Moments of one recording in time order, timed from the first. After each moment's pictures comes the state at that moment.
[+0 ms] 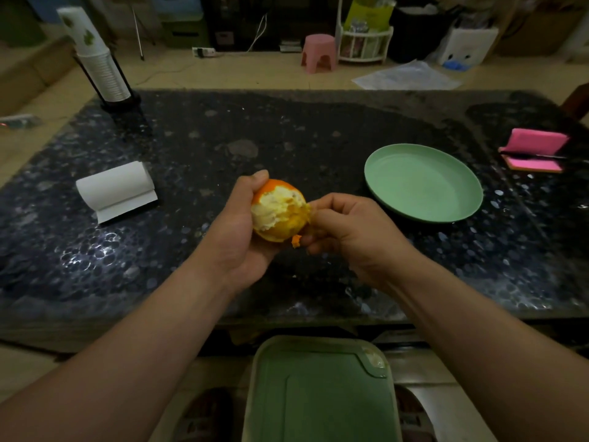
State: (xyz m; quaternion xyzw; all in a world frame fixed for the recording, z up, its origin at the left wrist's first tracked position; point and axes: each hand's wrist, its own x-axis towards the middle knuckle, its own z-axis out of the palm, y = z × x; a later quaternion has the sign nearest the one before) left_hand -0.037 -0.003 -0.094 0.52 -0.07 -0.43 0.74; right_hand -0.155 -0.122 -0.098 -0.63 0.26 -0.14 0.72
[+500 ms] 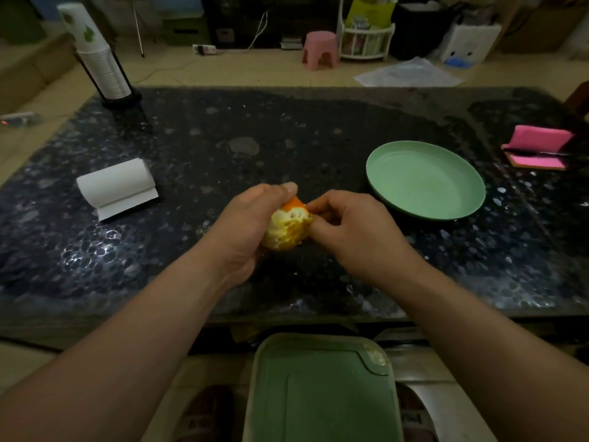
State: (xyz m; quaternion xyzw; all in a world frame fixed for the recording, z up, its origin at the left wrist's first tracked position) left_hand -0.028 -0.002 -0.099 0.63 -0.17 -0.39 0.64; right_hand -0.161 -0.121 -0.099 -0.85 0.25 -0.16 0.42
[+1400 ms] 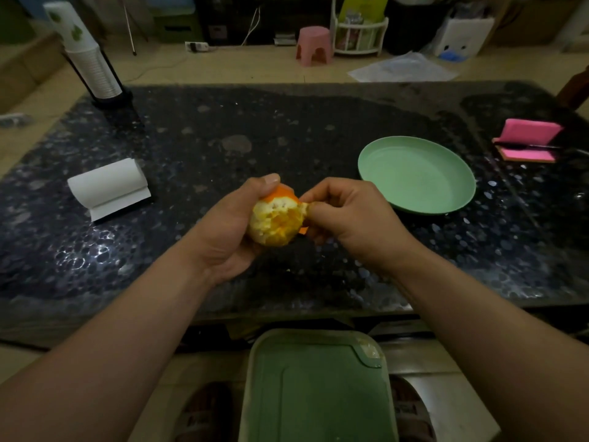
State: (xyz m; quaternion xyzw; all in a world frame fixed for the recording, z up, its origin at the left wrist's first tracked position) left_hand -0.028 0.004 -0.094 0.56 -0.16 -0.46 0.67; right_hand -0.164 -0.132 -0.090 -0.75 0.22 -0.17 0.61
